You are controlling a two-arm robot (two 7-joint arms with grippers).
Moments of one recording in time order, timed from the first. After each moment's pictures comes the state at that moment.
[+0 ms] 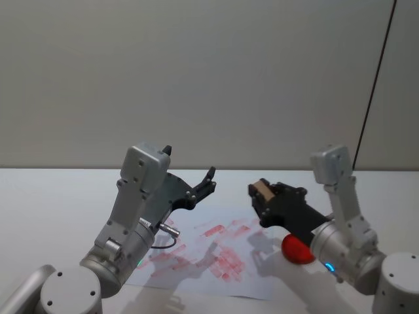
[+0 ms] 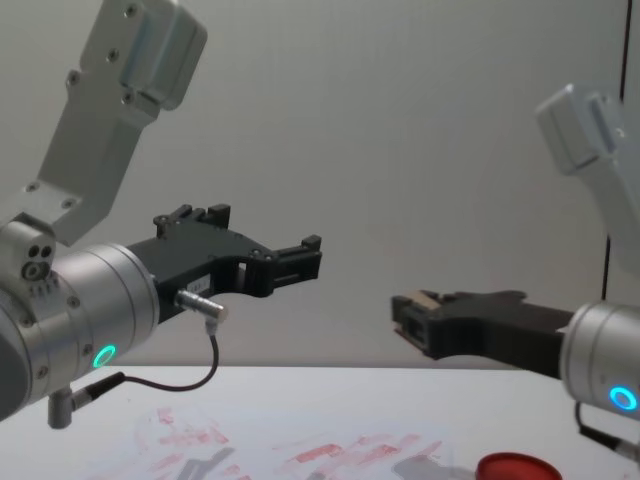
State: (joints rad) left arm -0.24 0.38 0.45 -1.63 -0.20 0.01 -0.01; right arm 0.23 0.15 -0.33 -1.48 0.17 0.14 0.30
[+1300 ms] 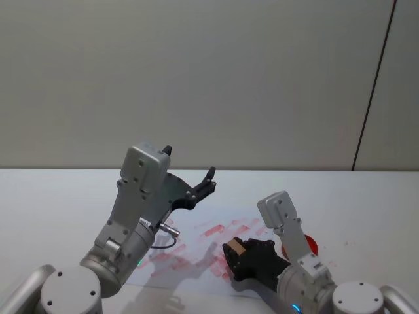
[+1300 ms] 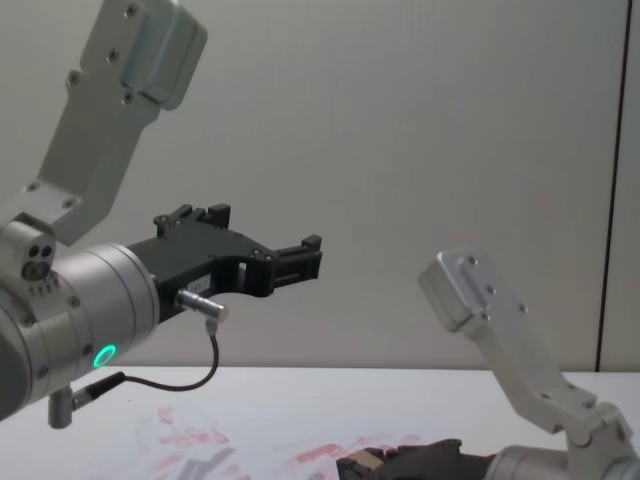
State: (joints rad) left arm -0.24 0.38 0.45 -1.63 -0.20 0.01 -0.01; right arm 0.24 0.08 -0.42 -1.30 0.08 0.25 0.28
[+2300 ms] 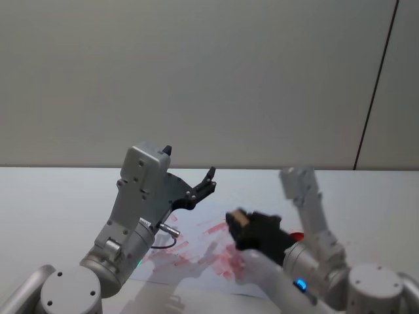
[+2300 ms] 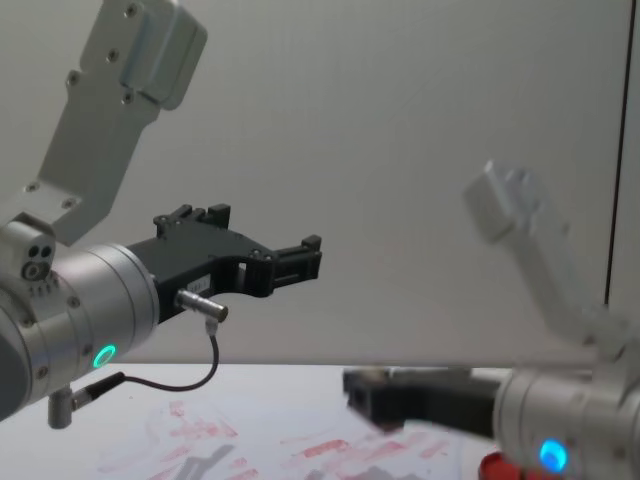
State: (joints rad) left arm -0.24 0.38 0.45 -1.63 -0.20 0.01 -0.01; right arm 0.23 0.09 -0.39 -1.42 0.23 0.26 0.24
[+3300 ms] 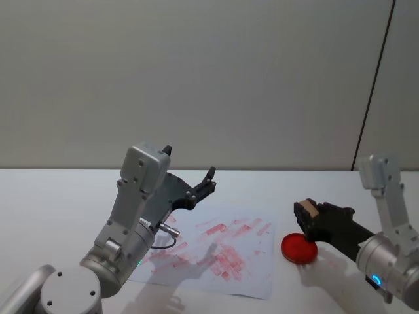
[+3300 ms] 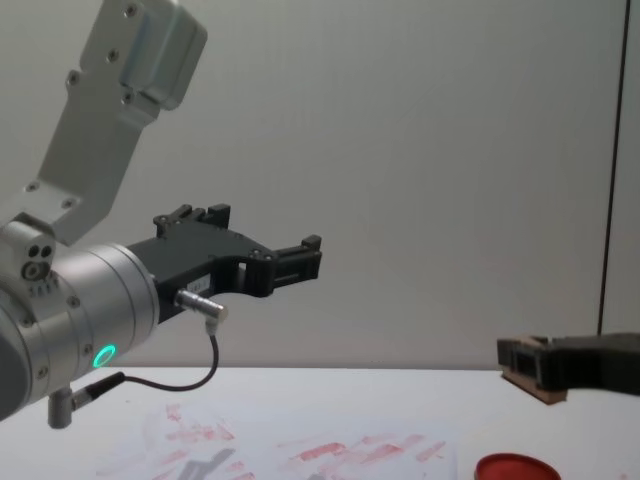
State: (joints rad) left arm -0.24 0.38 0.45 -1.63 -0.20 0.01 -0.01; right arm 0.13 0.27 -0.27 -1.63 0.31 0.36 0.20
